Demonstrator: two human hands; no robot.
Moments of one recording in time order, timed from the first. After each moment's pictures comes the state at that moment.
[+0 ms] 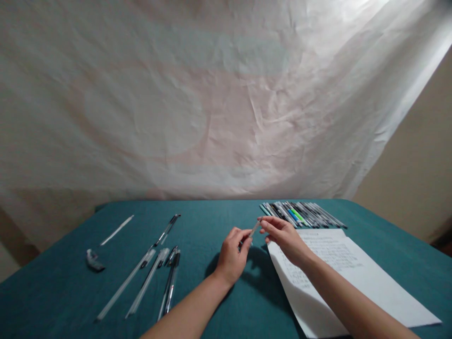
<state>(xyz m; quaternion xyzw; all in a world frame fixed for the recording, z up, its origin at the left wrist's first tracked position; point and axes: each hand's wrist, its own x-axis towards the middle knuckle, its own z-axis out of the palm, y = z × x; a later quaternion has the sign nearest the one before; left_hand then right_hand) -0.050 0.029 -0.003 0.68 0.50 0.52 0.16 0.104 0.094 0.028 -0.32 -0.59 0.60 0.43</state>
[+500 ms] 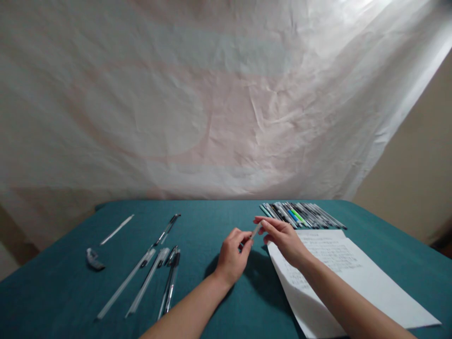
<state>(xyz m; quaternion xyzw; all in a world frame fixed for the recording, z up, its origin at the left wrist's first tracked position) -0.048 0.027 0.000 0.67 0.51 0.51 0.17 0.101 0.092 0.029 -0.30 -0.61 0.59 0.43</state>
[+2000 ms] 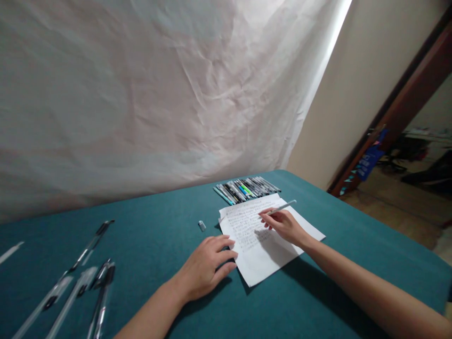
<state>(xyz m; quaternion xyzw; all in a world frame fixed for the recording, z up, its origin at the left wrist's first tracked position) -0.014 0.012 0.012 0.91 0.32 0.21 0.14 0.253 0.077 0.008 -0.50 -0.70 0.33 0.39</state>
